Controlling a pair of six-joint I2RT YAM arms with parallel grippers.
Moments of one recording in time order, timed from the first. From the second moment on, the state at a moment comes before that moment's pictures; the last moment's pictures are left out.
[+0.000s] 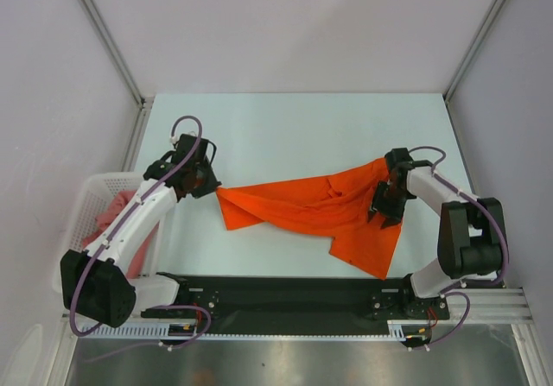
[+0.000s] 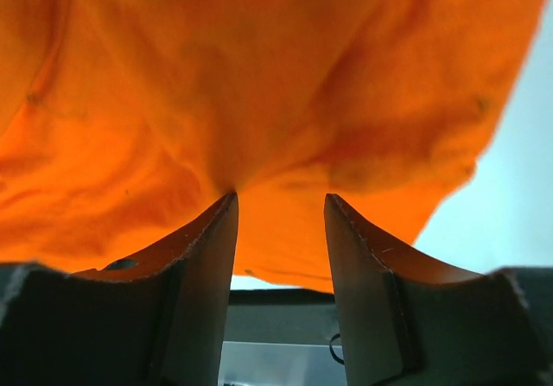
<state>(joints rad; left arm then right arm) -0.32 1.24 1.04 -0.77 -0.15 -0.68 0.11 1.51 0.91 -0.82 -0.09 0.52</state>
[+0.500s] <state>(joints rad) -0.27 1.22 0.93 -0.77 -0.05 -0.65 0.14 1.63 0.96 -0.74 -0.10 0.53</state>
